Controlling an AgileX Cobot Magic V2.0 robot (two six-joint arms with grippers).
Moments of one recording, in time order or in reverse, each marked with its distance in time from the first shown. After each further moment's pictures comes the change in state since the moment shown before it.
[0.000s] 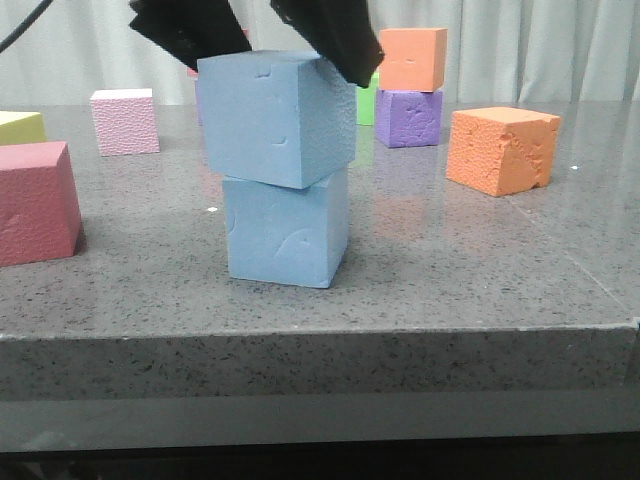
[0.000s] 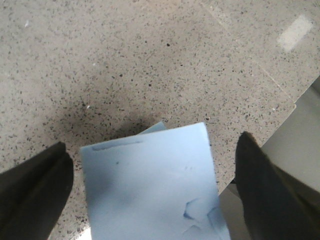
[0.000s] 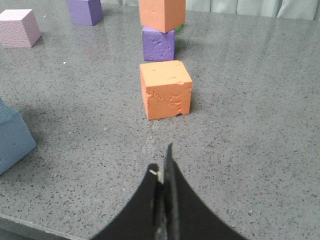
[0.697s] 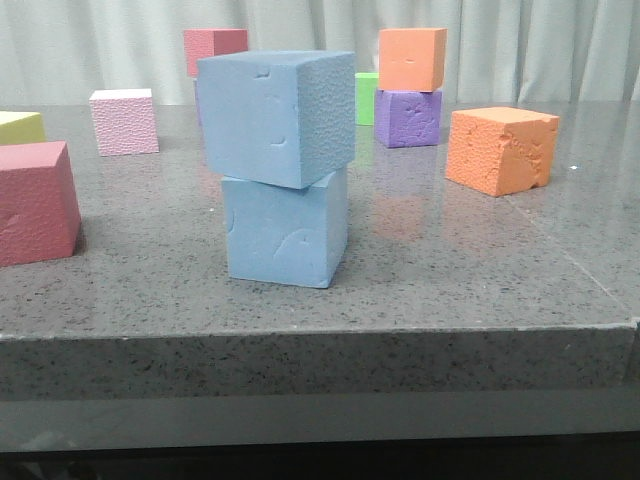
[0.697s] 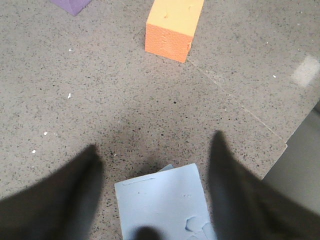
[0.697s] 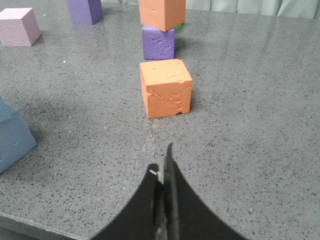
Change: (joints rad) left arm -0.007 -0.056 -0.107 0.081 -0.010 0.000; right arm 0.000 0.000 0.000 0.000 0.003 0.000
